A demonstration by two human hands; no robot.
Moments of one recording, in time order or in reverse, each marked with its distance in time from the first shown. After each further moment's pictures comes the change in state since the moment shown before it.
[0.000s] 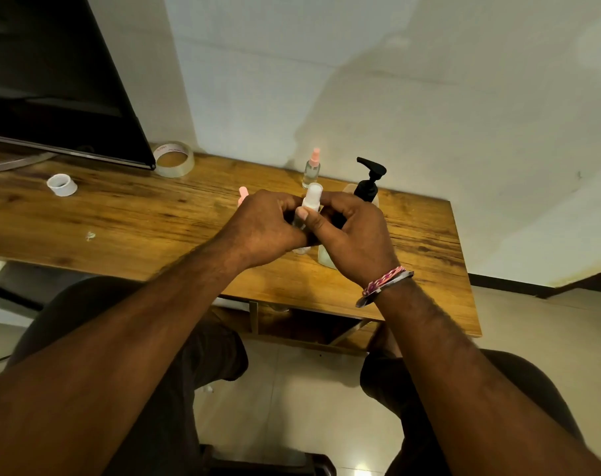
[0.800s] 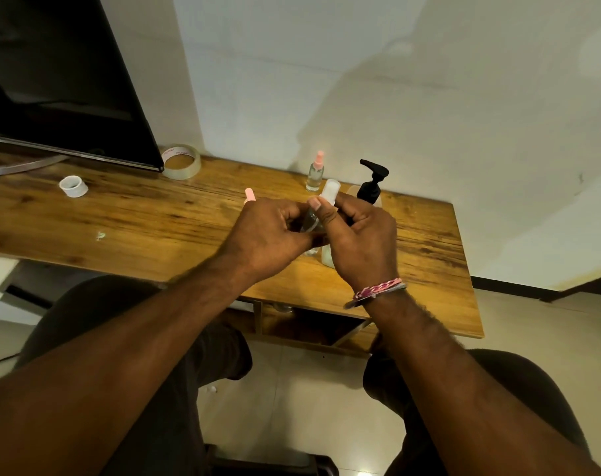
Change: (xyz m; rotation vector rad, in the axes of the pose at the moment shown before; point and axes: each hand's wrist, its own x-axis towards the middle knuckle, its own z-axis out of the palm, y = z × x) left_hand -0.025 0.004 0.005 -0.067 0.113 0.112; right_hand -0.013 -0.016 0.005 0.117 0.205 0.035
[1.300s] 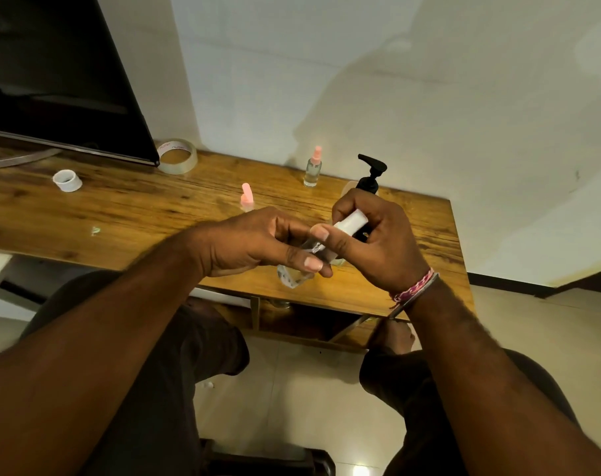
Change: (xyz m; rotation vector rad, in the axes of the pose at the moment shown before) left_hand 0.002 -0.001 -0.032 -0.336 -0.737 -0.069; right_hand 0.002 -0.001 -0.040 0.096 -0.342 -0.177
